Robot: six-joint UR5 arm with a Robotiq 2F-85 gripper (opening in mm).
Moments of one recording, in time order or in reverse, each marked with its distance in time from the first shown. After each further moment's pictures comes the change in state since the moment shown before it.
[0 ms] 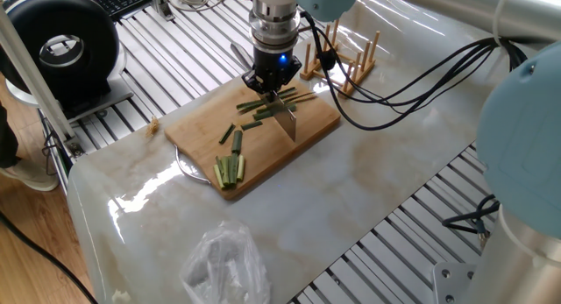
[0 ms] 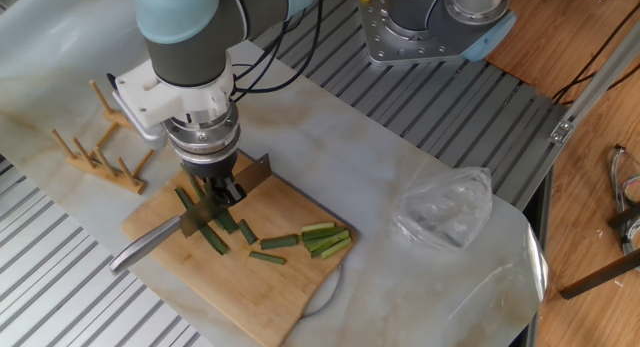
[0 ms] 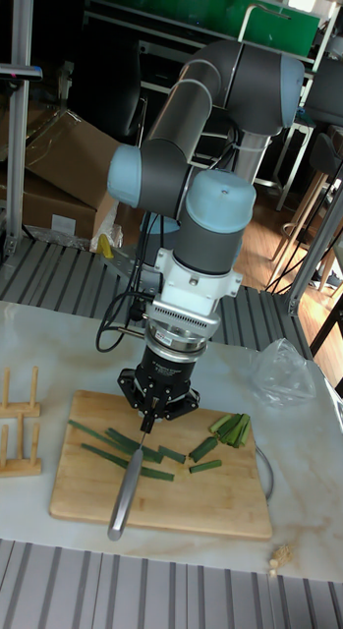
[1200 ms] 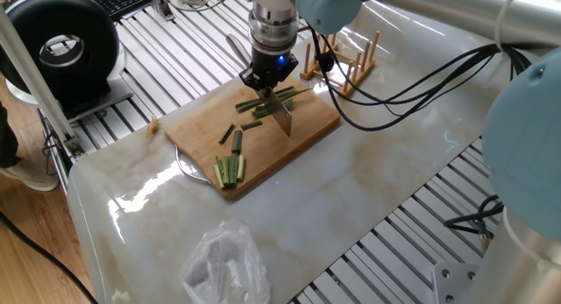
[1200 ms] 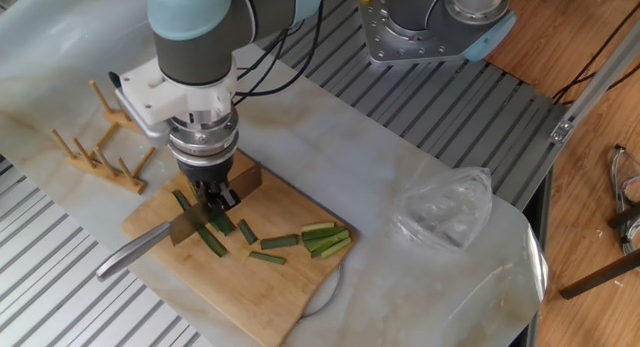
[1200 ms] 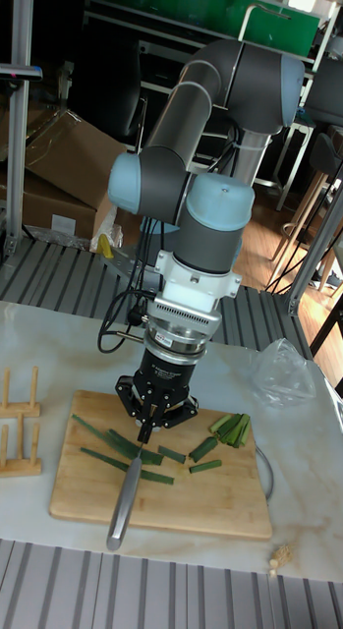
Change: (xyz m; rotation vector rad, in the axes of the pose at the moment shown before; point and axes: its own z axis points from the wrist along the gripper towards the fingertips) arm -0.018 0.002 0.005 -0.006 -0.081 -0.007
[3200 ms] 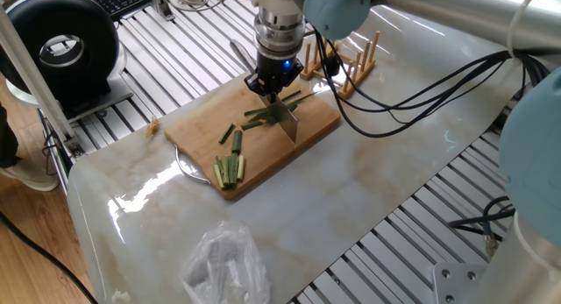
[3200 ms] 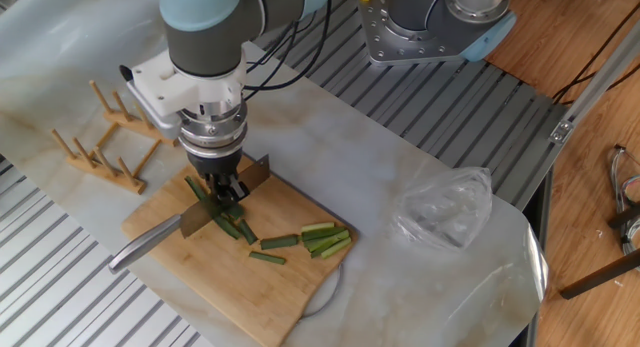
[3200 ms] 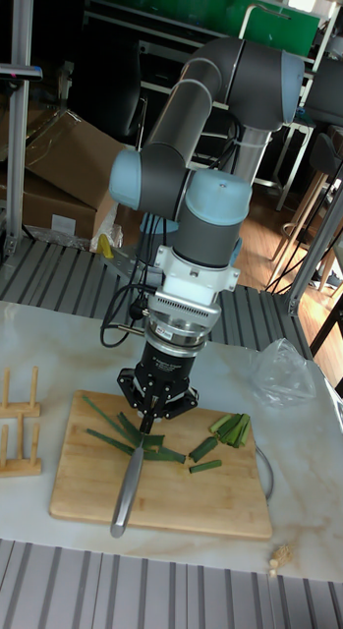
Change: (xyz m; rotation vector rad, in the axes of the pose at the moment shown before) arm 0.014 -0.002 0.000 -0.005 -0.003 -0.013
